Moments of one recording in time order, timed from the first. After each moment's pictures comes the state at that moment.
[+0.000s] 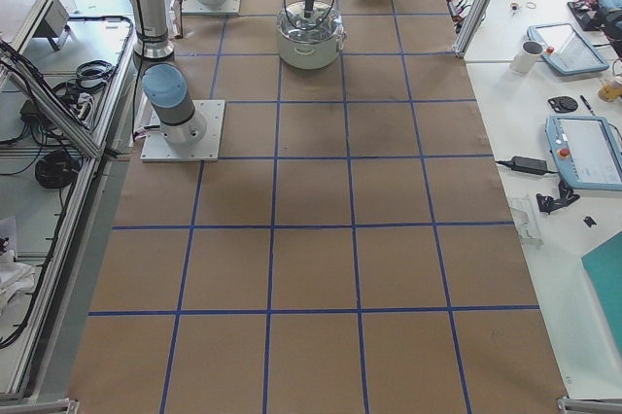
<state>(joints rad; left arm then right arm) -1.39 -2.25 -1.43 -1.06 1.59 0.12 2.06 -1.31 1.63 -1.79 -1.51 0.52</state>
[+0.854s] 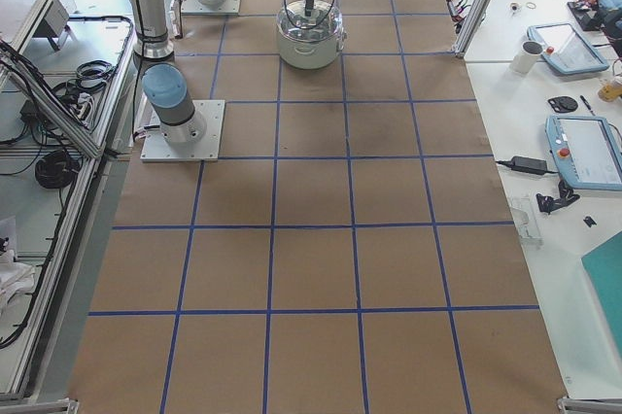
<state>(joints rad) -1.41 -2.03 -1.43 -1.23 1.61 0.05 2.05 -1.32 1.62 -1.79 -1.52 0.52</state>
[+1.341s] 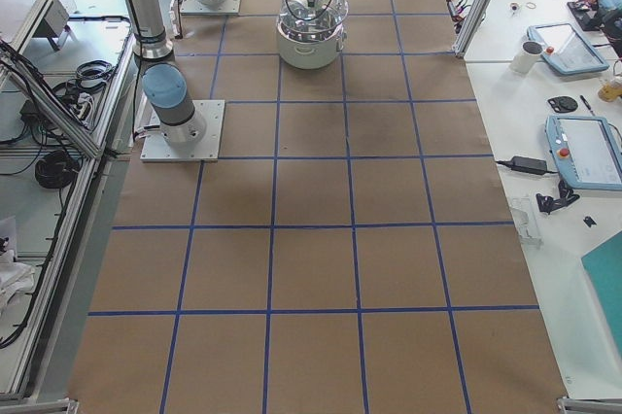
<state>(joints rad) -1.54 -1.94 -1.44 -1.33 1.61 -0.10 2.02 -1.40 1.61 -1.78 -1.54 0.50</state>
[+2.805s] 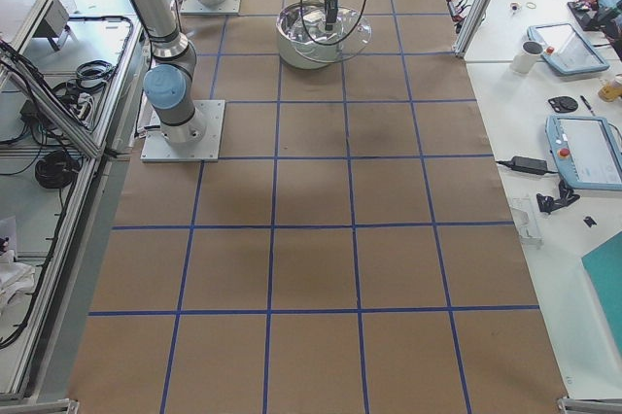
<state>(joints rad) -1.84 -1.83 -1.51 -1.51 1.49 -0.37 1.59 -1.58 1.59 -1.55 -1.55 -0.01</state>
